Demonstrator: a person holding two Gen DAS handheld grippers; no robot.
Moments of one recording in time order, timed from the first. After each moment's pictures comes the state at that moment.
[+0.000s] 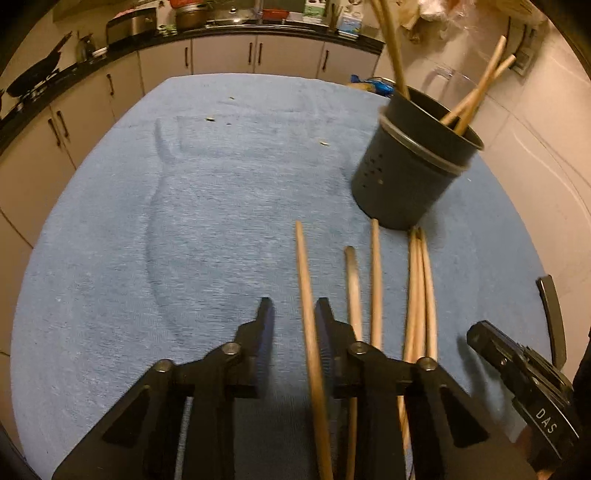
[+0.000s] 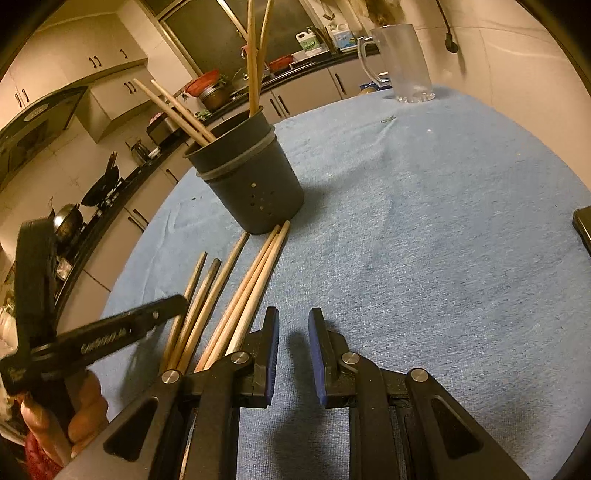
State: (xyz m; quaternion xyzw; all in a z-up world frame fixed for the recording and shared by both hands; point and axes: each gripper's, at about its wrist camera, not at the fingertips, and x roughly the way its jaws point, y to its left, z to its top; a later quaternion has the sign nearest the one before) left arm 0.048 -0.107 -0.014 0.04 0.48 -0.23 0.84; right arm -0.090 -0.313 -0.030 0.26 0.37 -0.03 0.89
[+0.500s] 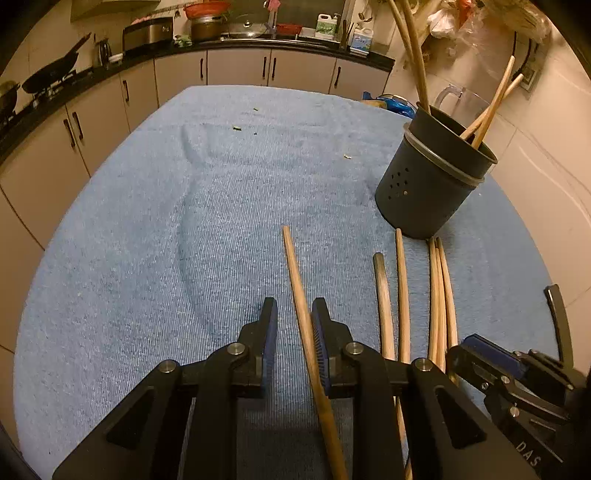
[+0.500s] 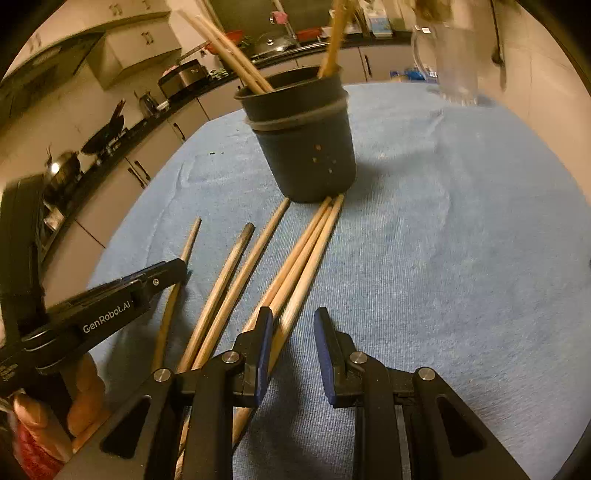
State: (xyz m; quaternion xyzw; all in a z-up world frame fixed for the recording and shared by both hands) left arm 0.048 -0.090 -0.021 0.03 0.45 -0.21 0.87; right arm -0.058 -0.261 -0.027 0.16 0.44 -0.02 0.88
